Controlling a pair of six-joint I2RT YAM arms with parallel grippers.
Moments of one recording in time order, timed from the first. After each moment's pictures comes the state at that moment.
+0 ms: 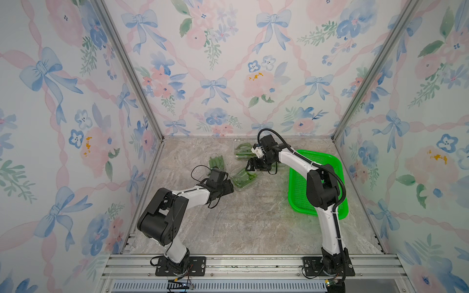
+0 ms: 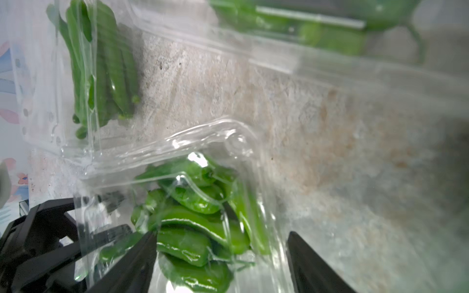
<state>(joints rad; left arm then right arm) -0.45 1.65 0.78 0.00 0.02 -0.69 0.48 2.23 1.87 -0.78 -0.41 0.26</state>
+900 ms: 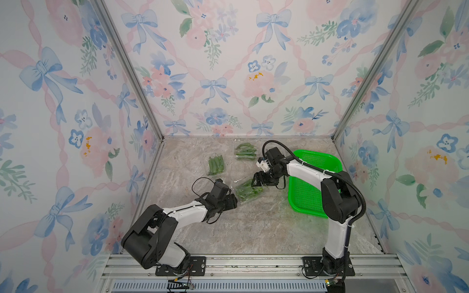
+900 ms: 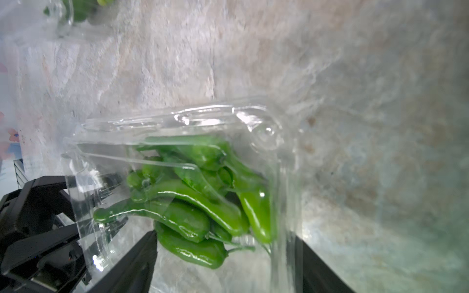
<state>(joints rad) -0.62 1.40 0.53 0.00 0.03 -0.77 0.51 1.96 1.44 -0.73 -0.43 0.24</state>
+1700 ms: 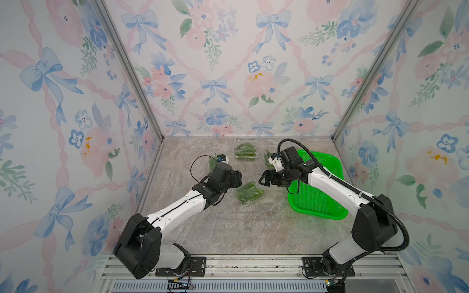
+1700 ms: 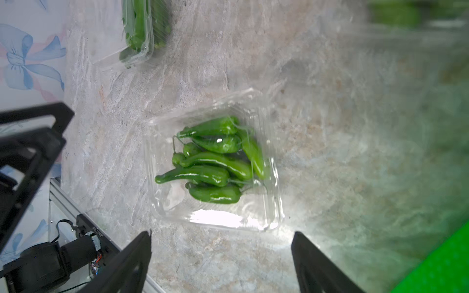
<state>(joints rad) -0.62 1.41 0.92 -0.12 -0.15 -0.57 0.52 1.55 1.22 -0.70 -0.33 0.44</state>
